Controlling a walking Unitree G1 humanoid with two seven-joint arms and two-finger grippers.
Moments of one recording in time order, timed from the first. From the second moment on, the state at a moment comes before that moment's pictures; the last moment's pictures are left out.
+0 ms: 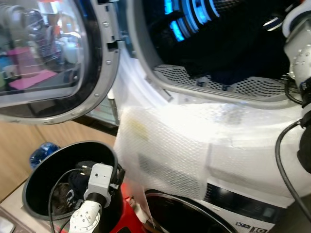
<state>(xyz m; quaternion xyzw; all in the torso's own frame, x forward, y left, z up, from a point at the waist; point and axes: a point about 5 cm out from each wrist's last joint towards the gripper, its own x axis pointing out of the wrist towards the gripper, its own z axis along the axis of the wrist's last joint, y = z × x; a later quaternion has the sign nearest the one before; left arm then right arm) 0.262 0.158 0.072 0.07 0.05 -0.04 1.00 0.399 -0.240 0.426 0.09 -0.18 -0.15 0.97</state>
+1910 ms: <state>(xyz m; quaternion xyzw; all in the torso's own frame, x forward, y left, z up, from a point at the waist) 0.260 0.157 0.069 0.07 0.05 -0.05 1.00 0.335 -0.156 0.328 -0.17 -0.08 0.12 0.98</state>
